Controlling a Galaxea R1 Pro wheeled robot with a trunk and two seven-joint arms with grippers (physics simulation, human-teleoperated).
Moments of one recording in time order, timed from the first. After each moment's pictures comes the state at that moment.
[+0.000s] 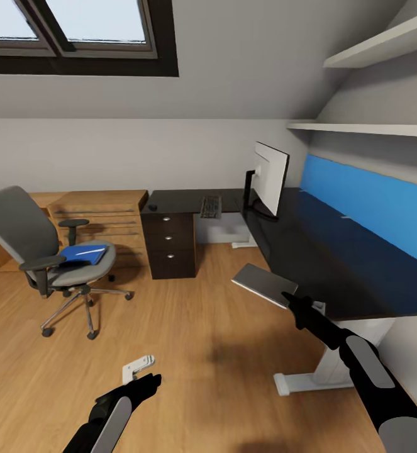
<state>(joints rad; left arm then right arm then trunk) -0.23 -0.01 -0.17 -1.18 0.64 0.51 0.44 -0.51 -0.21 -0.07 -0.98 -1.43 0.61 0.20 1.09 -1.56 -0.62</state>
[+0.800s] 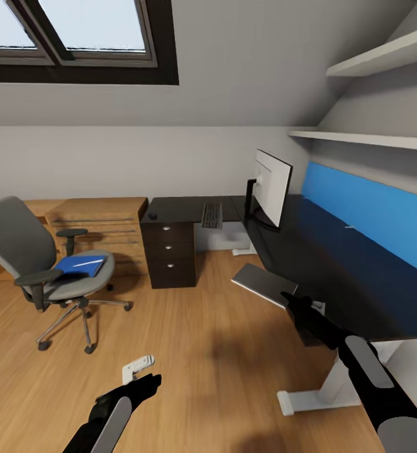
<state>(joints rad) -0.23 -0.01 -0.17 -1.18 0.64 0.52 0.44 -0.51 -0.20 -0.07 -0.98 -1.43 0.60 0.20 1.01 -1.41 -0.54</state>
